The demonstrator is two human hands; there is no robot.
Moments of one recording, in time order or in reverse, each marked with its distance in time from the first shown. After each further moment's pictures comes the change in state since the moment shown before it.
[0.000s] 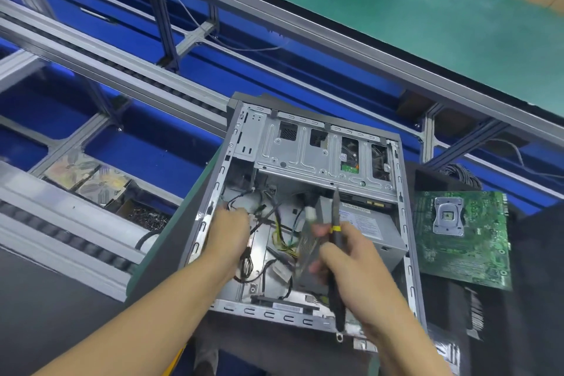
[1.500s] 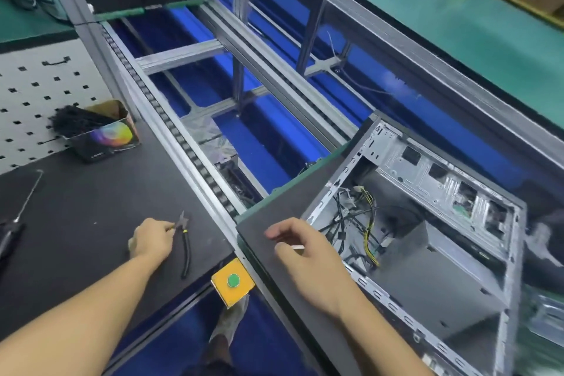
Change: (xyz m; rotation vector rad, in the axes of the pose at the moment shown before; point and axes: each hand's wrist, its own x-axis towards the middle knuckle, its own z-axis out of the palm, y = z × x) left_hand 0.033 -0.222 -0.294 0.647 0.645 -0.067; right_hand -0.051 0.007 0.151 -0.535 -0.573 -0.403
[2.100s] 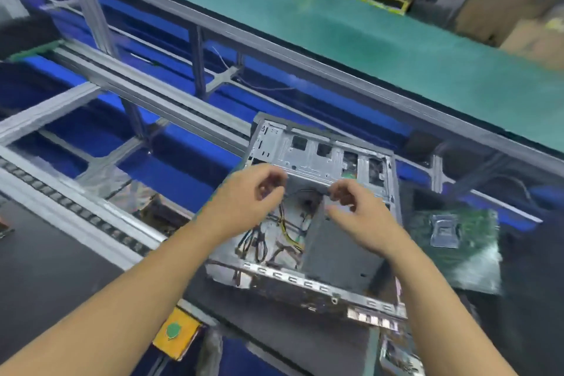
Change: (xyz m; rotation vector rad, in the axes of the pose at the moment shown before) left_hand -0.184 0.308 -0.057 -0.393 -0.366 1.253; right_hand -0.055 0.081 -0.183 -0.251 0.519 0.132
